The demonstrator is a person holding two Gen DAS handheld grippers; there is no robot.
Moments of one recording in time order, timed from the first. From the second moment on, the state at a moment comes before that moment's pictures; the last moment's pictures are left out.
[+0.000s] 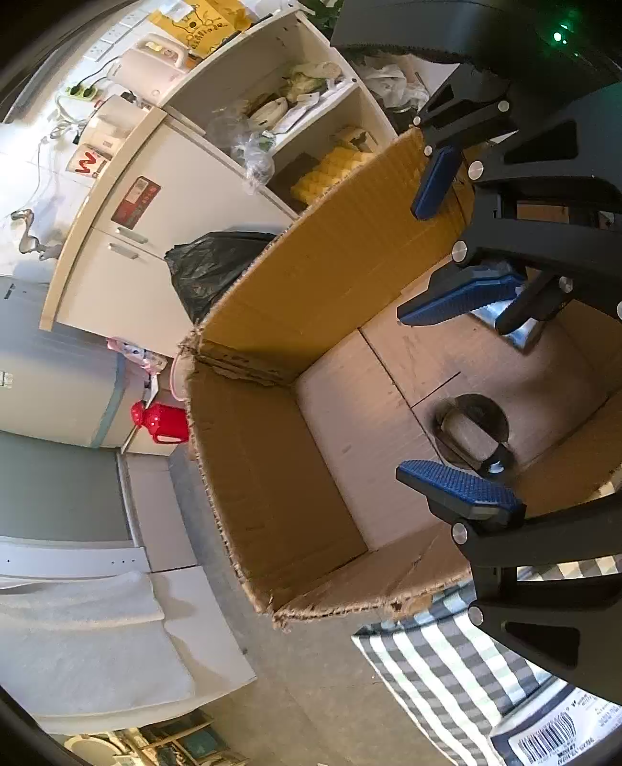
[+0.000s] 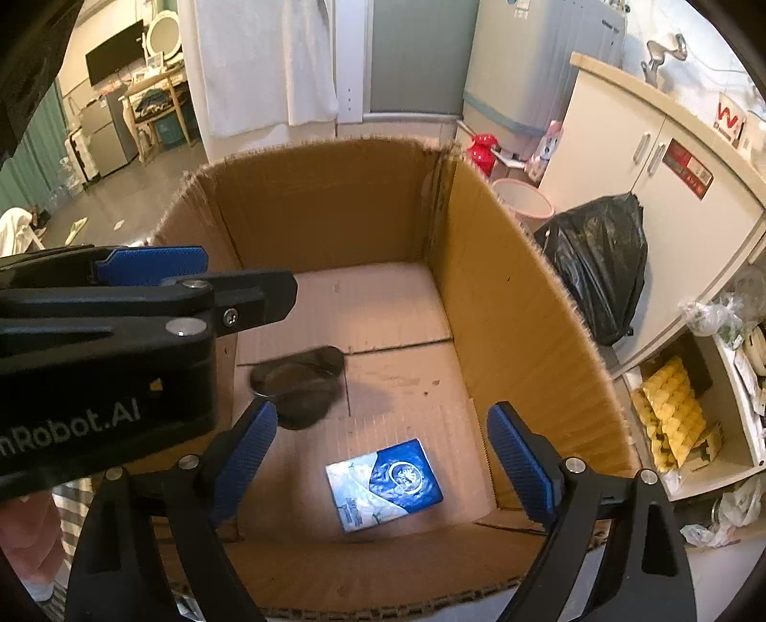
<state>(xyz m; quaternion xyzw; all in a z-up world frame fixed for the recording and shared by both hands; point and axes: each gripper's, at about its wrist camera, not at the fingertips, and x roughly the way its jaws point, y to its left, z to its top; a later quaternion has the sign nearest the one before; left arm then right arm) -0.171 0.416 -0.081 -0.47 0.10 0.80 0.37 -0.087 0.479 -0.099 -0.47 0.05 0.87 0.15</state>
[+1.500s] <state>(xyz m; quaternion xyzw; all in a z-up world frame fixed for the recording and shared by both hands) -0.102 0.217 0.084 -0.26 0.03 0.94 0.24 -0.040 0.379 0.066 -0.22 0.05 0.97 0.13</state>
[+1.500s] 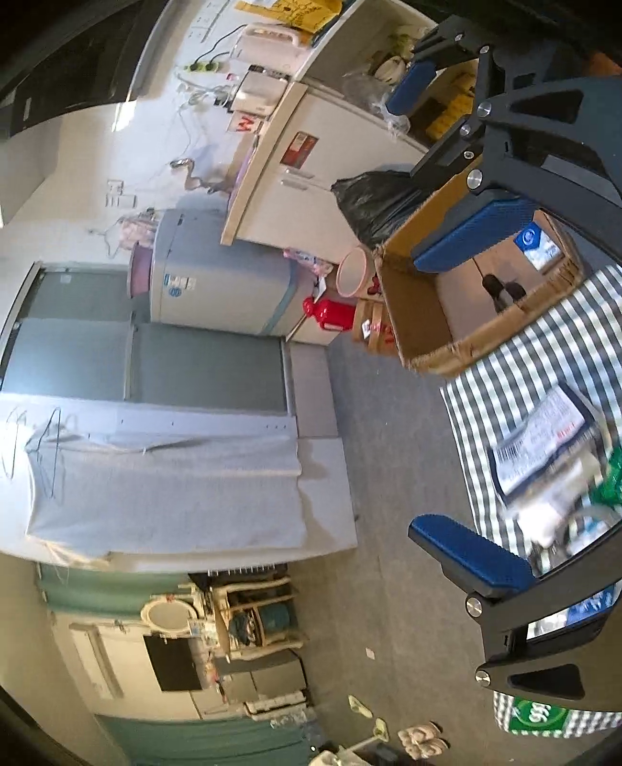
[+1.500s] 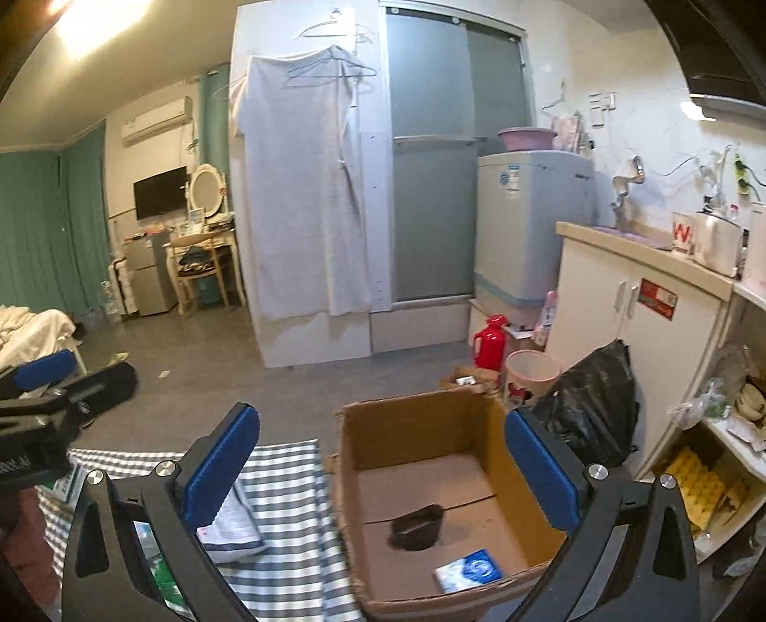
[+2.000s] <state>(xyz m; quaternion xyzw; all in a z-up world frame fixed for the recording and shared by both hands) -0.101 0.104 0.077 -0.27 -0.02 0.95 0.14 -0.062 0.314 0.050 -0.25 0.03 0.97 0.08</state>
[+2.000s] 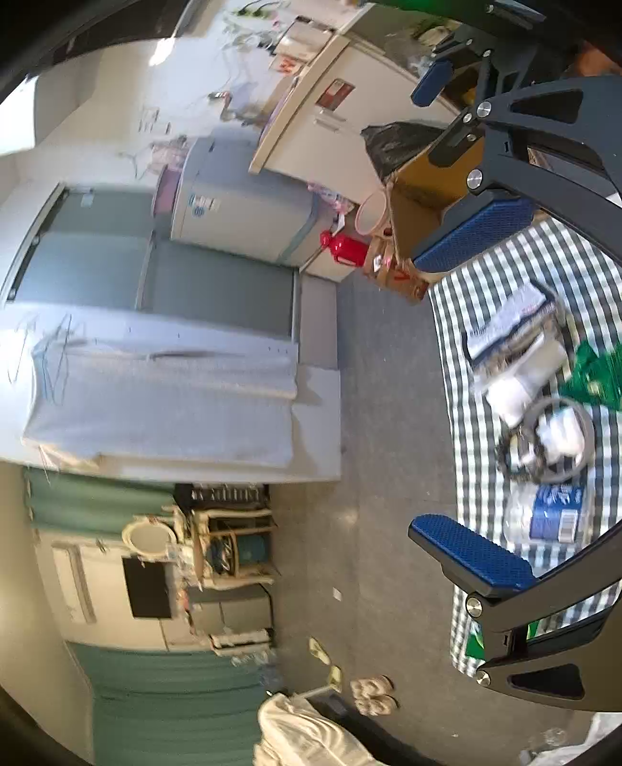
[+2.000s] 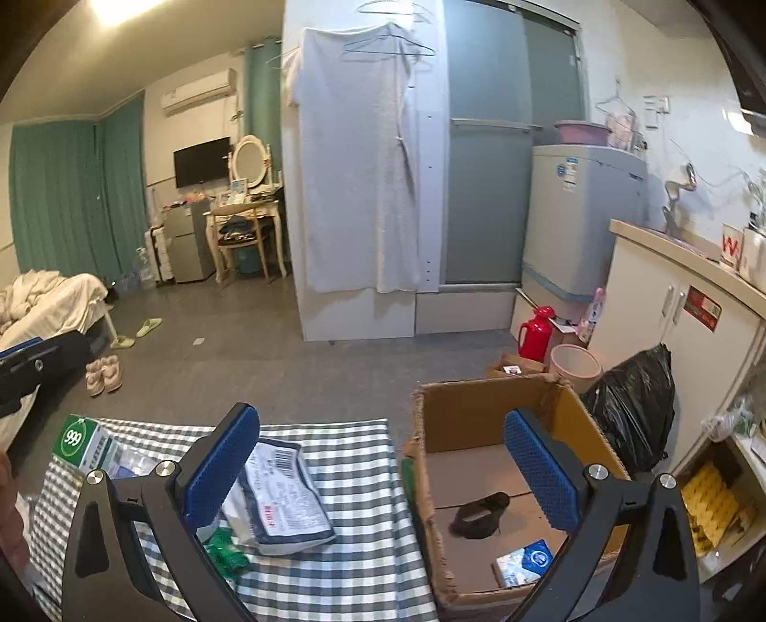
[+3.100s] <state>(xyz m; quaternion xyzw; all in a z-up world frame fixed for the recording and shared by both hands) -0.059 -0.057 0.070 -0.25 -0.04 0.97 -0.01 -0.074 0.195 0.055 -0.26 -0.01 0.96 -0.03</state>
